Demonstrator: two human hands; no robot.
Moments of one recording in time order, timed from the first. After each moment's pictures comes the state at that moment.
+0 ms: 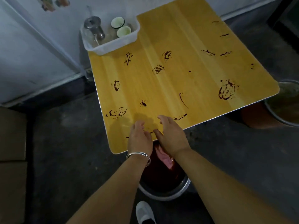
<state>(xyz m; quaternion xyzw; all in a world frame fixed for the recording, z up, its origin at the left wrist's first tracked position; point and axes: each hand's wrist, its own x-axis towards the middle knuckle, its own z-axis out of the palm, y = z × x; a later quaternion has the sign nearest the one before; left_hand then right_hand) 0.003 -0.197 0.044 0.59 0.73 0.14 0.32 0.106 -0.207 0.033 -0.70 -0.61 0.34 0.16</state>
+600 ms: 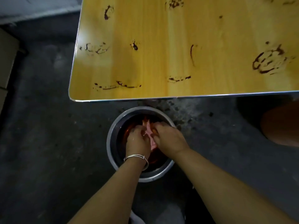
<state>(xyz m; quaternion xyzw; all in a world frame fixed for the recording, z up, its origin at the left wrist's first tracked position) 0.067 -0.292 -0.148 0.39 0.82 0.17 0.38 0.171 -0.263 -0.145 -0.54 -0.75 0.38 -0.03</state>
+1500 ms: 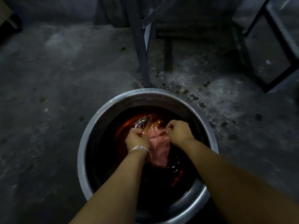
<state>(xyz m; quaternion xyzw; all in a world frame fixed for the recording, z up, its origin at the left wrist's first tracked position) 0.004 -0.295 -0.480 0.22 0.87 0.30 0.32 0.120 -0.245 -0.468 -0.66 -0.63 0.41 0.04</state>
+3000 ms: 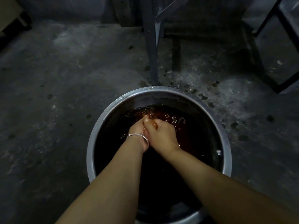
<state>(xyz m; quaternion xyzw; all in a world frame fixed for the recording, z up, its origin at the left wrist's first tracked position) -0.025 -0.277 -0.455 -0.02 0.64 0.47 0.60 0.054 -0.286 -0.440 -0.59 -0.63 0.46 0.21</state>
